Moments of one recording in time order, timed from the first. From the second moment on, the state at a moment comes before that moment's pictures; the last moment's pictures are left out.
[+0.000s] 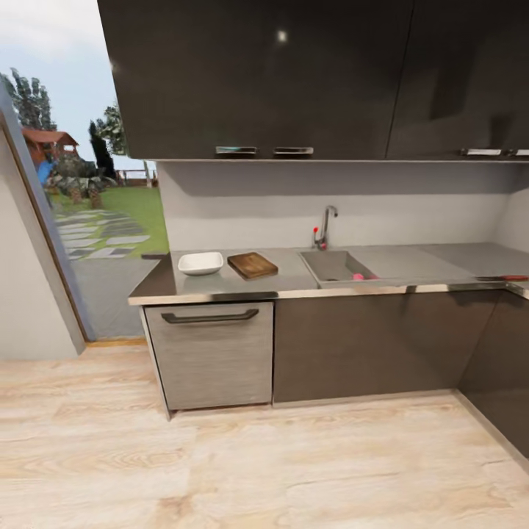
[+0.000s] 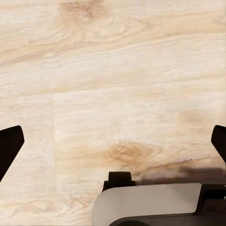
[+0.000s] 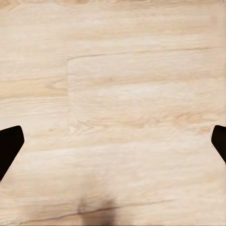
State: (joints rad) left arm 0.00 0.04 0.01 -0.26 0.01 -0.36 -0.01; right arm 0.00 0.00 0.00 -0.46 0.01 -0.35 -0.03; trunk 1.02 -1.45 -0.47
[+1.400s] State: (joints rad) left arm 0.00 0.04 0.01 -0.26 0.01 -0.35 -0.01; right arm 0.00 0.00 0.00 -0.46 0.01 -0.35 -0.03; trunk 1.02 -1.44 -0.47
